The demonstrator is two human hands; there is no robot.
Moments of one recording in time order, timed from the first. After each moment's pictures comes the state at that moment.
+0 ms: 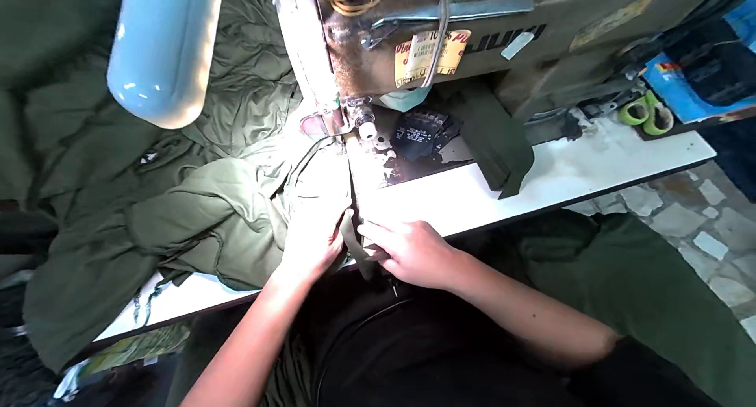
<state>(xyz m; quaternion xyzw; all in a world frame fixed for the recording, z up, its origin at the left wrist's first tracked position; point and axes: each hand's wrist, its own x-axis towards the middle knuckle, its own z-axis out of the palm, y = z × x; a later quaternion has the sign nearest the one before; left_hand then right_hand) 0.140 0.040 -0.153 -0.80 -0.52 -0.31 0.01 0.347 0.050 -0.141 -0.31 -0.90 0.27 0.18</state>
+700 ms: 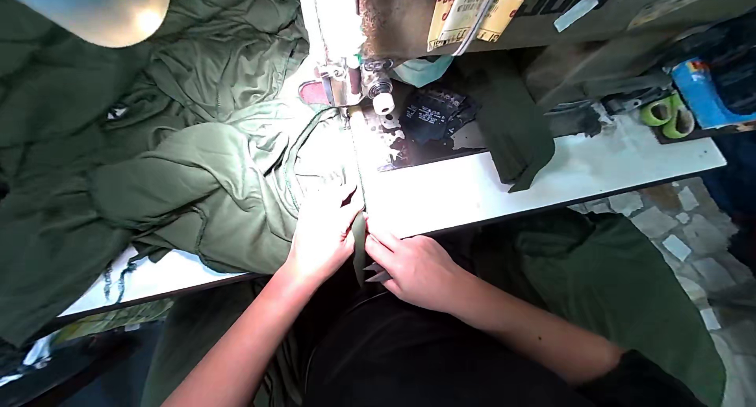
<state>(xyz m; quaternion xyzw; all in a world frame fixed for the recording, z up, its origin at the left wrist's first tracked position) 0.153 0.023 -0.166 -0.79 -0.55 -0.27 -0.10 0.351 0.018 -0.158 -0.30 -0.92 0.20 0.13</state>
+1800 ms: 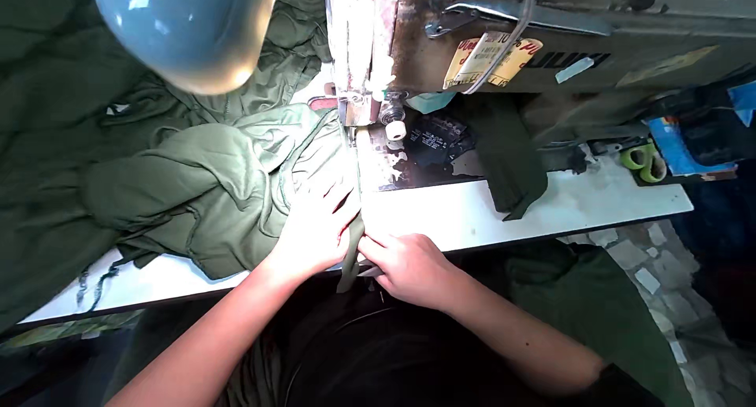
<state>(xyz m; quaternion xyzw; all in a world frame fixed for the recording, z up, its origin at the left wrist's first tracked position) 0.133 0.050 -0.170 -0.84 -0.49 -0.24 -0.02 0.342 0.052 -0.144 -0.28 -0.94 0.18 0.10</state>
